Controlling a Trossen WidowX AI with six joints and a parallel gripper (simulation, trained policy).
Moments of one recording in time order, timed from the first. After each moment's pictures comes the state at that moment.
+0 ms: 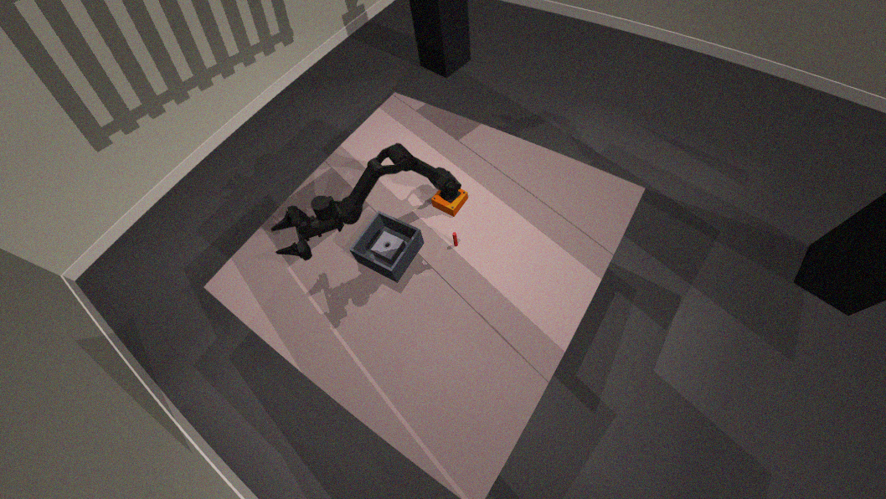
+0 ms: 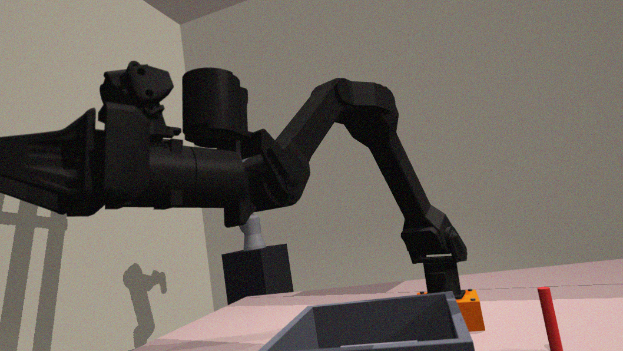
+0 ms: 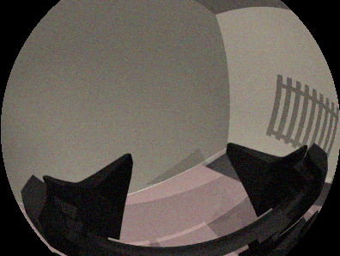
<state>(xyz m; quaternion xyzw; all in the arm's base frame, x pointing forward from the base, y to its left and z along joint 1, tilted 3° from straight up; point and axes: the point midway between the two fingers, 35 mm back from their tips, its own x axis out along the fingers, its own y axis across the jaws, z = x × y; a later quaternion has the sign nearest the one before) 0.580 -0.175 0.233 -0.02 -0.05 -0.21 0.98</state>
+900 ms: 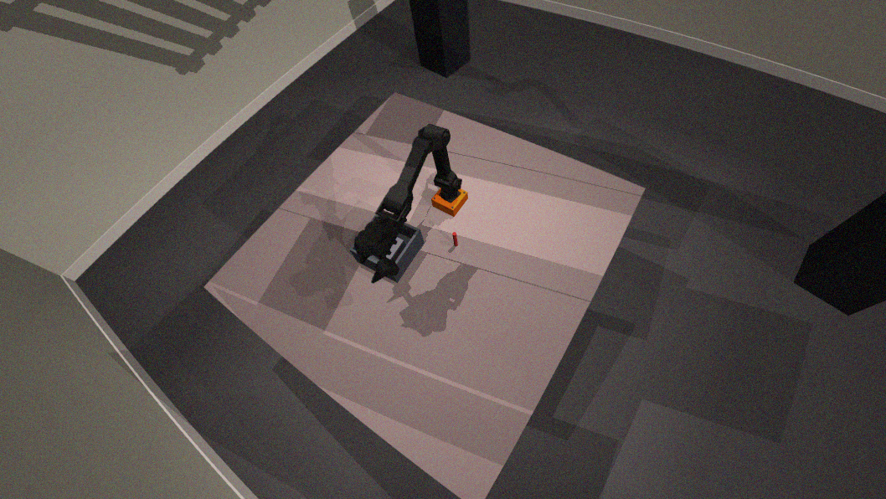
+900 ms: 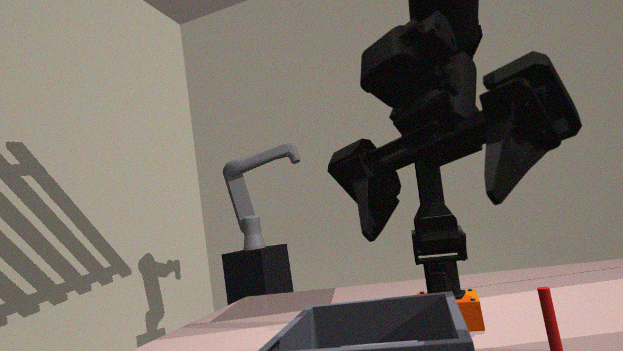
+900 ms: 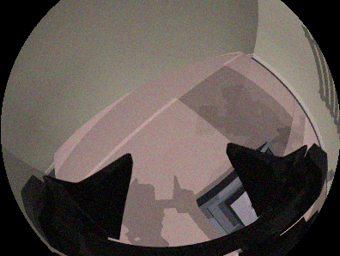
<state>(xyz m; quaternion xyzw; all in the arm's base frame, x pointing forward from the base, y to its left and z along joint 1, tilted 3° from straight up) 0.451 0.087 0.178 0.13 0.35 -0.08 0.92</state>
